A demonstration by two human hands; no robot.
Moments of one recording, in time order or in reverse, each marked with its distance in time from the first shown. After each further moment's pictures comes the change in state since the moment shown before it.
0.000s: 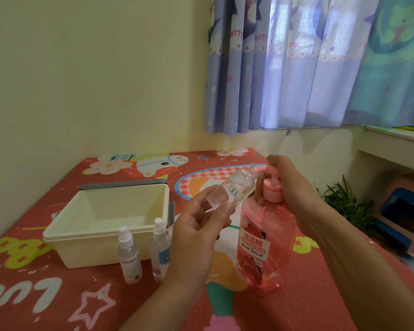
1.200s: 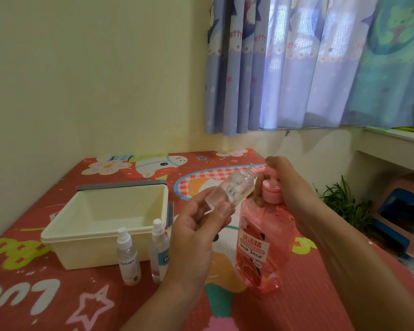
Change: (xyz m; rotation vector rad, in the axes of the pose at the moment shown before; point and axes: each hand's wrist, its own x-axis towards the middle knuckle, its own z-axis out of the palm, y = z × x) left_hand 0.002 -0.004 -0.001 -0.019 0.023 -0.019; right_hand -0.002 -0.001 0.000 0.012 0.007 0.015
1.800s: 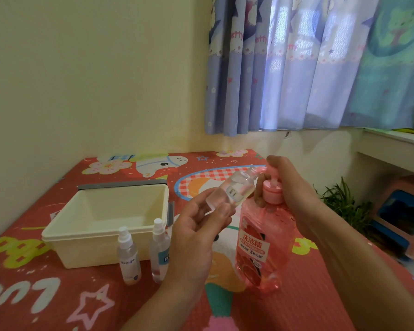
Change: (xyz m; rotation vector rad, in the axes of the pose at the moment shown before) left_hand -0.001 -0.001 -0.001 -0.024 -0.008 -0.010; right_hand -0.003 -0.003 0.002 -0.005 0.011 0.002
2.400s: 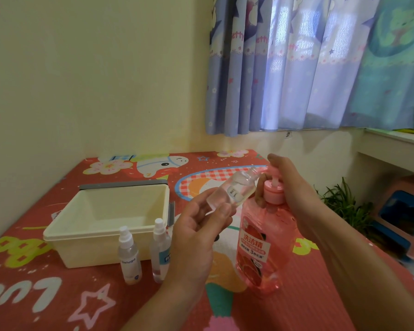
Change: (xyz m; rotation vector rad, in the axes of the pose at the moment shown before) left_hand 0.000 0.000 -0.001 -0.013 -0.002 -0.001; right_hand 0.000 0.003 -0.001 0.018 -0.008 -0.005
